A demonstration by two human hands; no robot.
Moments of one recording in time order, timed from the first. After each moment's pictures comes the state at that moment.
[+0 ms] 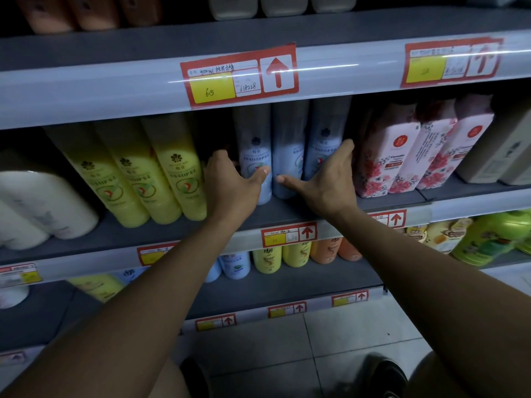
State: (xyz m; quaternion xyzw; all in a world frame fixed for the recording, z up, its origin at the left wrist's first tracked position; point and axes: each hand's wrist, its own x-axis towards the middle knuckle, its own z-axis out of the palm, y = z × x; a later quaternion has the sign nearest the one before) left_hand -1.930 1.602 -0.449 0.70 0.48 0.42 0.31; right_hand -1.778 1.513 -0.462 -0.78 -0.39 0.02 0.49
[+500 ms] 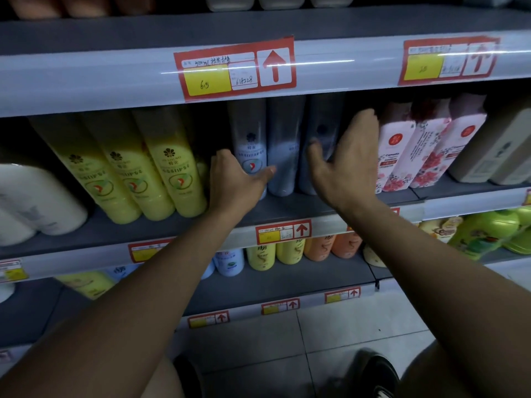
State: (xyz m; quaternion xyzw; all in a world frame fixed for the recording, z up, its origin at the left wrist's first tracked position) left_hand -1.918 1.602 -0.453 0.72 0.48 0.38 0.31; right_hand -1.780 1.490 -0.420 -0.75 -0.43 -0.22 0.46
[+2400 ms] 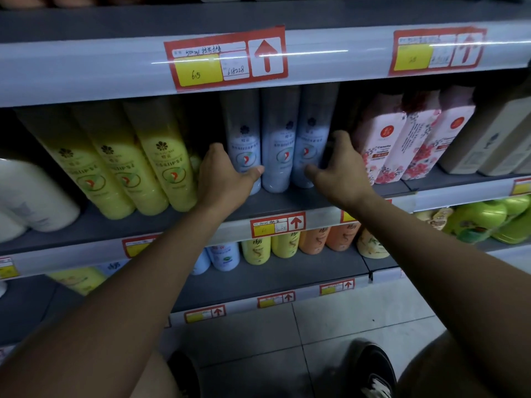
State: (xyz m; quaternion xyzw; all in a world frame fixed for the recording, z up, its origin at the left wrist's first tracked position) left_hand -1.929 1.600 -0.448 0.74 0.48 0.36 0.32; right_hand -1.762 1.476 -0.434 -0.80 -0.42 0.07 0.43
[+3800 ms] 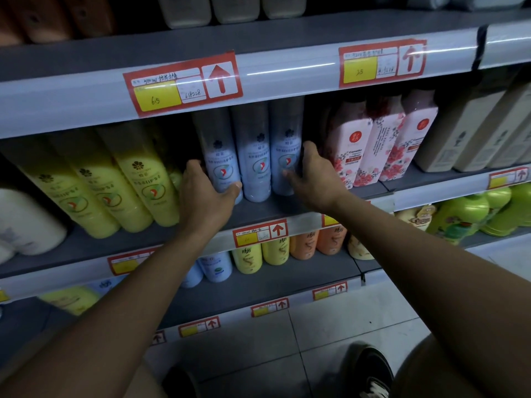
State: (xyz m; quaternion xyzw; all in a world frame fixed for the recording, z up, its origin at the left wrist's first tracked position) left_hand -1.933 1.592 -0.462 0.75 0.45 0.39 0.29; right_hand -1.747 1.475 -0.436 -0.79 -0.46 0.12 0.38
